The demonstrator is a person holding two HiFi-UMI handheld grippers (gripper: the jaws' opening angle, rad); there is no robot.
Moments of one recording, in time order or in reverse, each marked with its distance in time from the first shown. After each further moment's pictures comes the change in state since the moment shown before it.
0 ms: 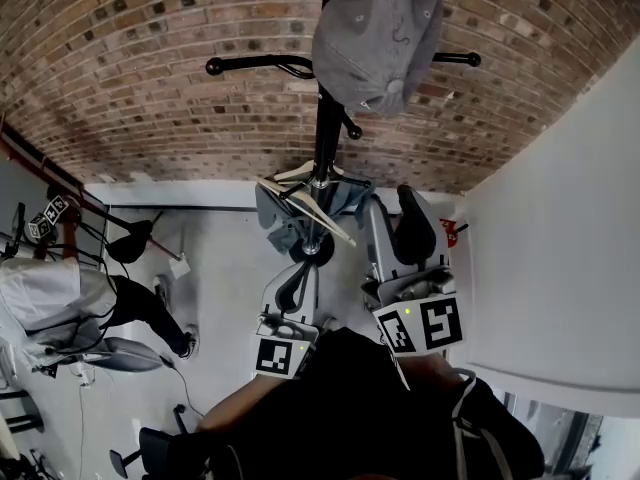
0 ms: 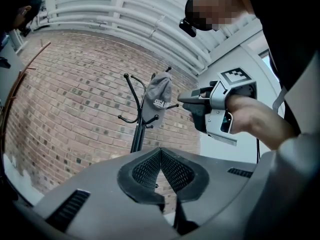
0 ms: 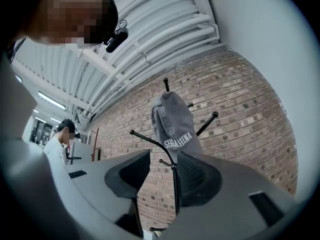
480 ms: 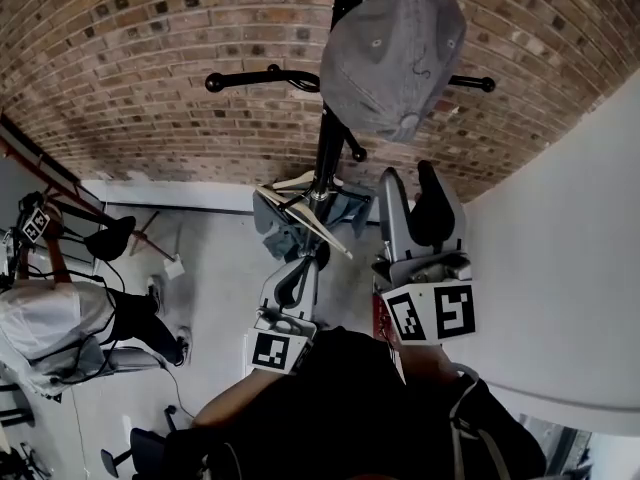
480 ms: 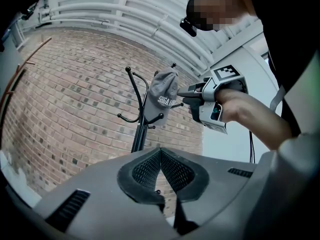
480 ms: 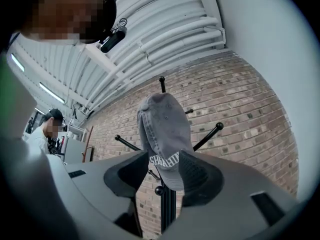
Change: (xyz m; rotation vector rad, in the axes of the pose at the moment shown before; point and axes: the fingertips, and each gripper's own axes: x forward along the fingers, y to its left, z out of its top) left arm 0.038 0.017 0.000 -0.021 -0.037 -0.011; right arm 0.052 -0.029 0.033 -0.077 -0.047 -0.025
